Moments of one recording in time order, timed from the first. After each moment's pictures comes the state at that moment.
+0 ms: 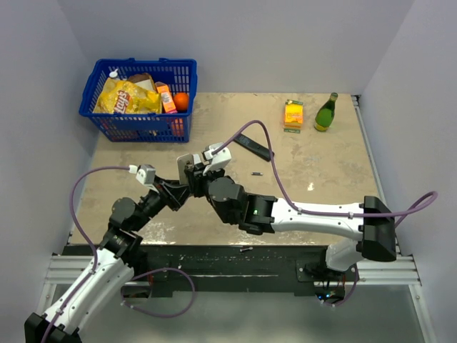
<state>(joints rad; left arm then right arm) -0.45 0.40 0.23 0.29 0.31 -0.54 1.32 1.50 1.17 0.22 0.77 0.39</state>
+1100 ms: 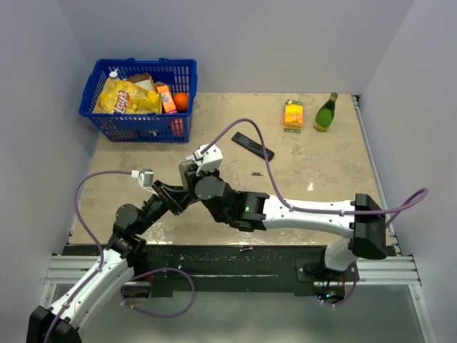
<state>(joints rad) -0.44 0.42 0.09 0.50 0.34 -0.76 1.32 1.58 1.28 0.02 0.80 0.45</state>
